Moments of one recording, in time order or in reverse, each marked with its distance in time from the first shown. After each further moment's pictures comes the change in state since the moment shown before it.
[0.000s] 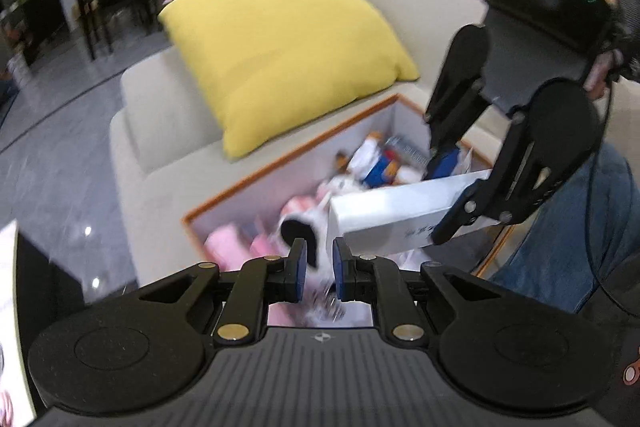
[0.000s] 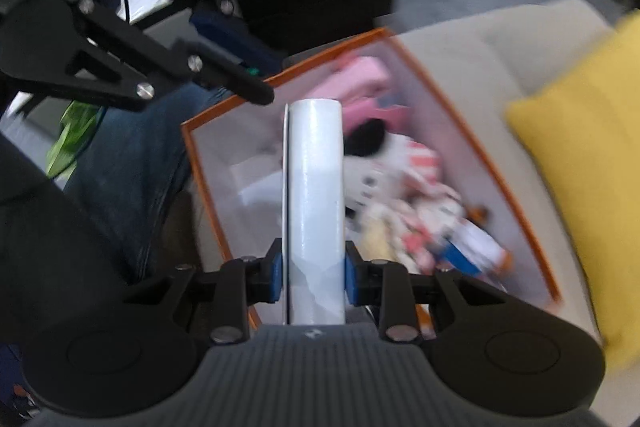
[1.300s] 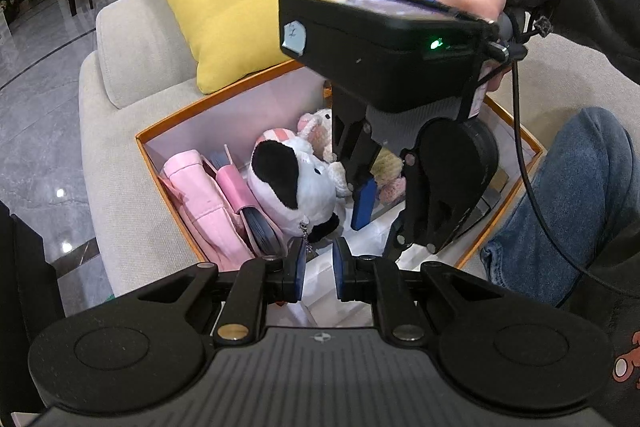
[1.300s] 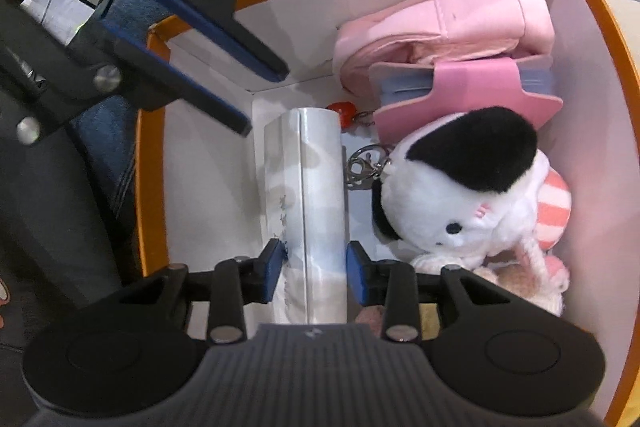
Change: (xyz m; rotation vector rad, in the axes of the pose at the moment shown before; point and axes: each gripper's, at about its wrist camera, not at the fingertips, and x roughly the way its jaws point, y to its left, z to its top) left arm 0.026 -0.007 -0.044 -0.038 0.086 -0.097; right arm 0.140 -0.023 0.065 -0.265 0.295 0.204
